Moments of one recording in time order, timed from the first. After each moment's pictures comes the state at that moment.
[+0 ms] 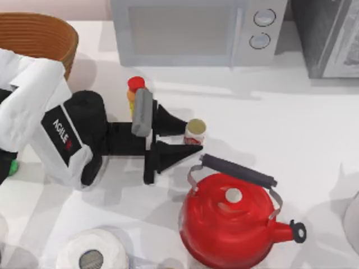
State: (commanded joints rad) left arm -0.33 2.50 1.04 1.43 1.29 0.03; right arm 0.00 0.00 0.00 0.00 0.00 0.00
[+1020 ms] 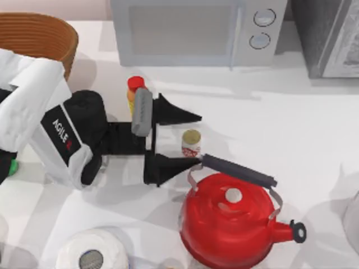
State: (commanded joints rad) left arm -0.33 2.50 1.04 1.43 1.29 0.03; right arm 0.00 0.00 0.00 0.00 0.00 0.00
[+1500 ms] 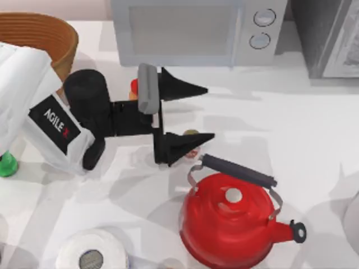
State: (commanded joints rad) left arm -0.37 2.35 1.03 1.35 1.17 0.04; right arm 0.00 0.00 0.00 0.00 0.00 0.00
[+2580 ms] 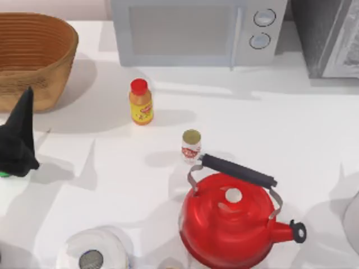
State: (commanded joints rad) left arm -0.11 0.41 0.25 0.27 0.19 -0.02; right arm 0.00 0.00 0.00 0.00 0.00 0.00
